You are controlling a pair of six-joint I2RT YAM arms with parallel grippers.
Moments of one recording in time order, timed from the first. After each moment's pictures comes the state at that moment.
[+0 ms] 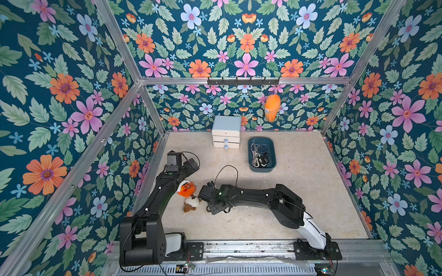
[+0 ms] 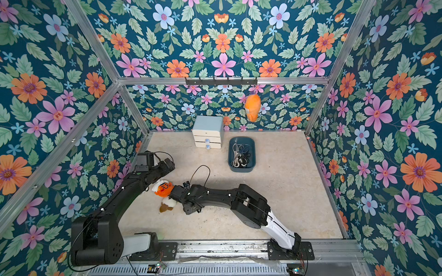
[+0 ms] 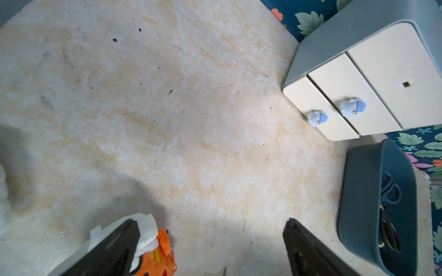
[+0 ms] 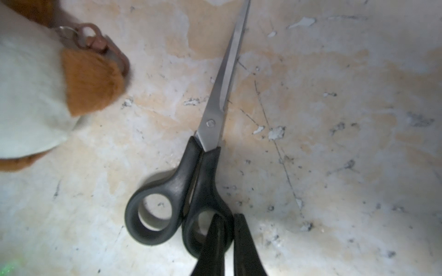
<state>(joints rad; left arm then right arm) -0.02 1.29 0.82 -0.33 0.09 -0.57 1.24 2.29 1.77 -0.82 0.17 0.69</state>
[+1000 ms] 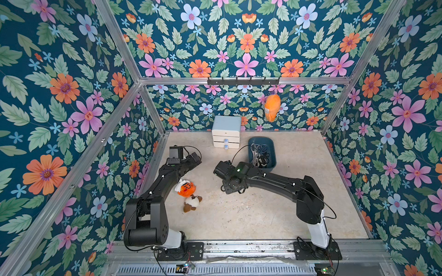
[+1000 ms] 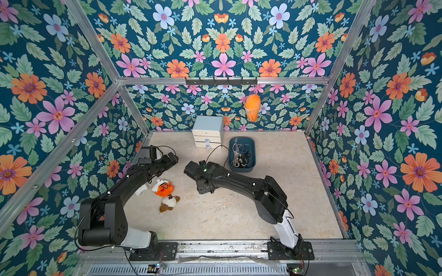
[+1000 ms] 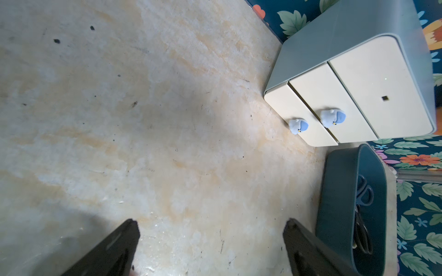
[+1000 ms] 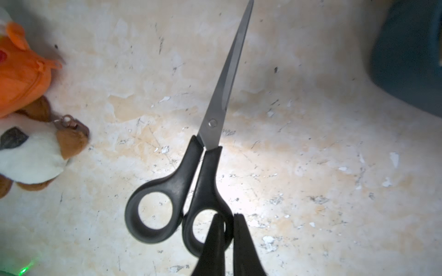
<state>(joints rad) -0.02 1.47 0.94 -0.26 0.20 -0.60 1.05 2.04 1.80 -1.04 0.23 0.65</state>
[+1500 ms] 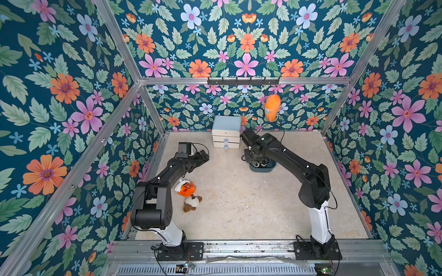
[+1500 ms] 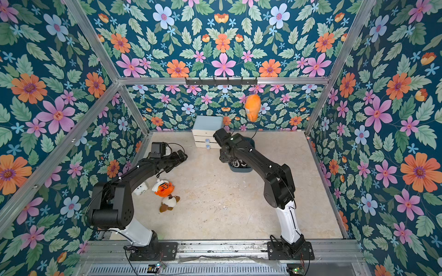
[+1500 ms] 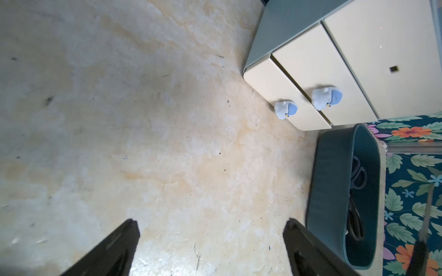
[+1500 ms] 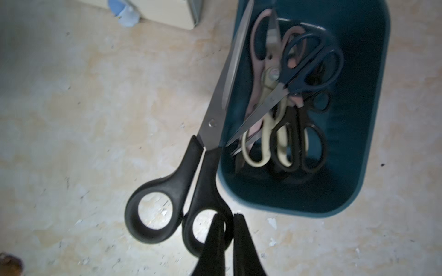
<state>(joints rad) -0.10 1.65 1.06 -0.24 0.25 -0.59 0.67 2.14 2.06 -1.12 0.24 0.46</state>
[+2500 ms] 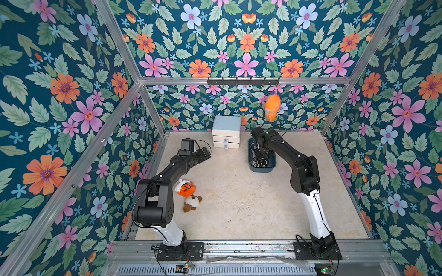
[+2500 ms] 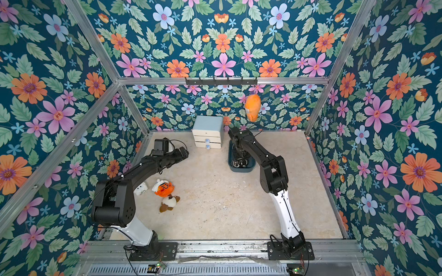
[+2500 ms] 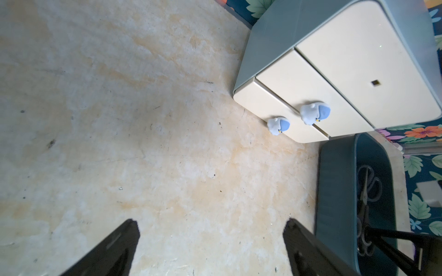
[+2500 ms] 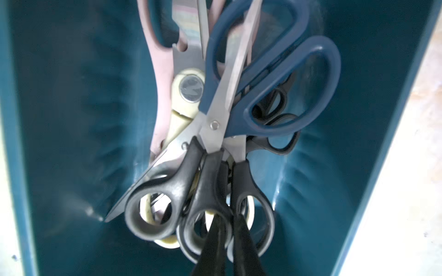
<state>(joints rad) -0.13 1.65 1.08 -0.21 0.17 -0.53 0.51 2.37 2.20 -1.21 0.20 0.30</state>
